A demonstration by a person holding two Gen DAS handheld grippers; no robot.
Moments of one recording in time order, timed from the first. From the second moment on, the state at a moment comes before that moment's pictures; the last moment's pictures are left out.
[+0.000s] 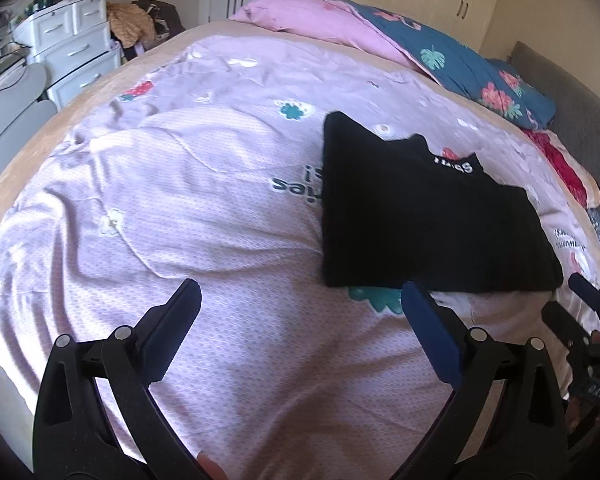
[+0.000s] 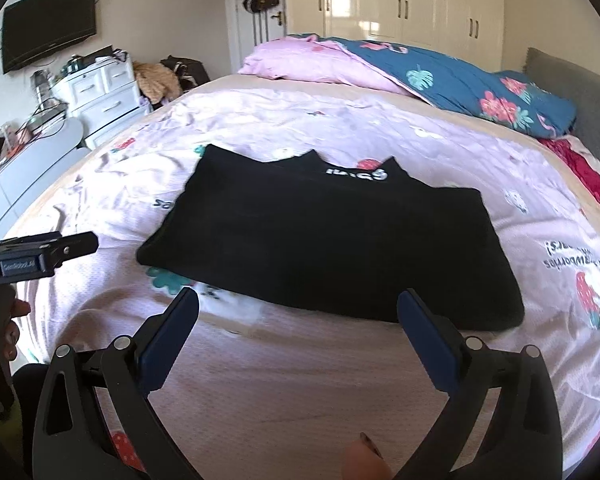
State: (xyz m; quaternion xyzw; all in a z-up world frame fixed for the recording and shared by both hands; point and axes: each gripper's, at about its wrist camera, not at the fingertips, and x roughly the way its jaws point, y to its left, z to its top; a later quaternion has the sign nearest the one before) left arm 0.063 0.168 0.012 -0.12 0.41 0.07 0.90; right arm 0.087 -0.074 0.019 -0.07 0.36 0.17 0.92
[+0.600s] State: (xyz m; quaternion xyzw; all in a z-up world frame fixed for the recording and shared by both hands) left arm 0.097 0.198 0.031 -0.13 0.40 0.11 0.90; right arm 0.094 -0.010 0.005 -0.12 0.36 0.20 0.90
